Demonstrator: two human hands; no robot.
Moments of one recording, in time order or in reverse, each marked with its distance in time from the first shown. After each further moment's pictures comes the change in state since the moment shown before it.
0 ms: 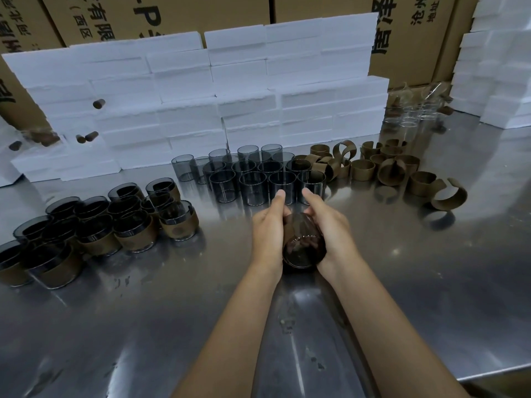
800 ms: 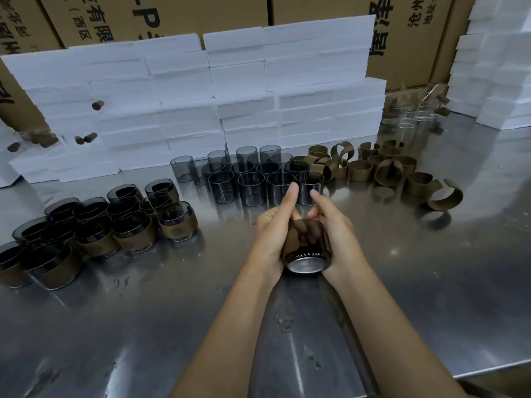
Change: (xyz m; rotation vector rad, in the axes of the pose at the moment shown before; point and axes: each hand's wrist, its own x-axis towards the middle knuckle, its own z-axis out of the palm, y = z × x) left_hand -0.009 0.006 -0.001 -0.099 -0.286 -0.102; right_hand -0.008 -0.004 -0.007 0.078 -0.007 0.012
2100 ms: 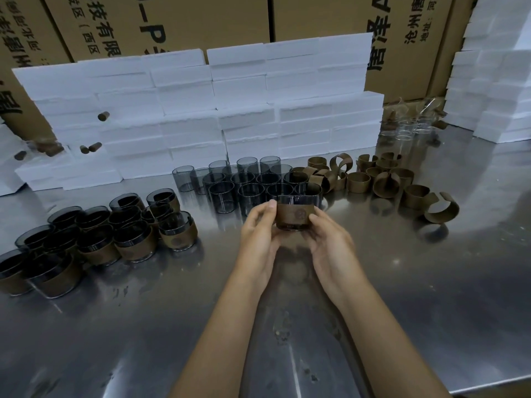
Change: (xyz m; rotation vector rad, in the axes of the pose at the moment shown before) left_hand 0.012 0.002 -0.013 -0.133 0.175 0.104; right_hand -0.004 0.000 -0.001 0.083 -0.052 -0.108
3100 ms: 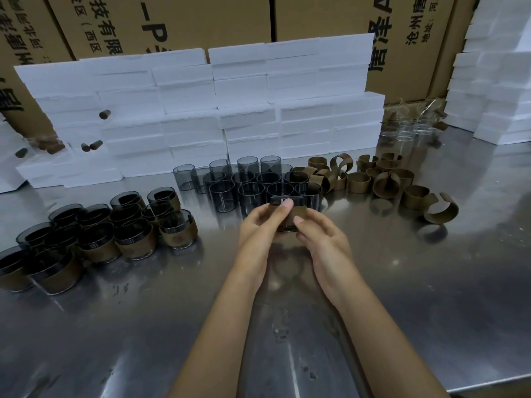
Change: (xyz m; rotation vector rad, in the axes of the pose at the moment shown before) left_hand -0.007 0.007 -0.003 0.180 -0.046 0.017; right_hand -0.002 0.006 -0.001 -0.136 -0.038 -0.050
